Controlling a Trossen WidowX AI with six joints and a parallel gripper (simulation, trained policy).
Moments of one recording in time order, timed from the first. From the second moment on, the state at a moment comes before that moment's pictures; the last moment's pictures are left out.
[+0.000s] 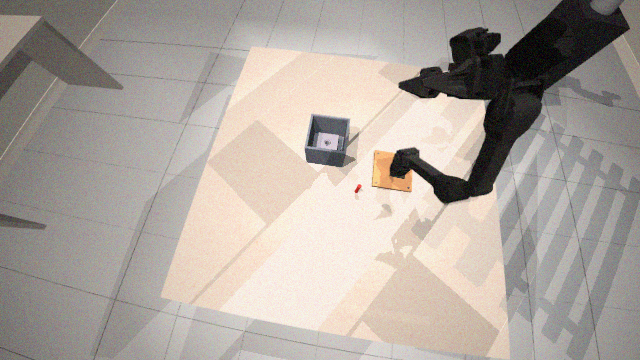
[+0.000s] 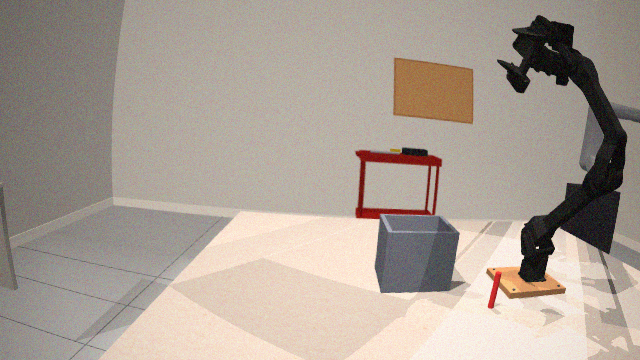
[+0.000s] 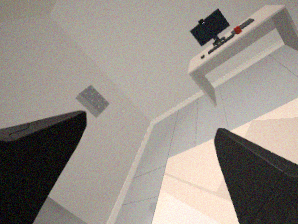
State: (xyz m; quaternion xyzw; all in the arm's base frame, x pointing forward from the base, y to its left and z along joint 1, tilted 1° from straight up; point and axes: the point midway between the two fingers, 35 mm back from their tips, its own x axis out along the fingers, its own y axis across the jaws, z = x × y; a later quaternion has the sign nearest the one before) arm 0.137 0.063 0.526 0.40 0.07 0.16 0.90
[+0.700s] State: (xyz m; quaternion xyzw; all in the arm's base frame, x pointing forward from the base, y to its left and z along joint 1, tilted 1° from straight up) arm 0.166 0.020 0.497 0.61 0.15 0.14 0.76
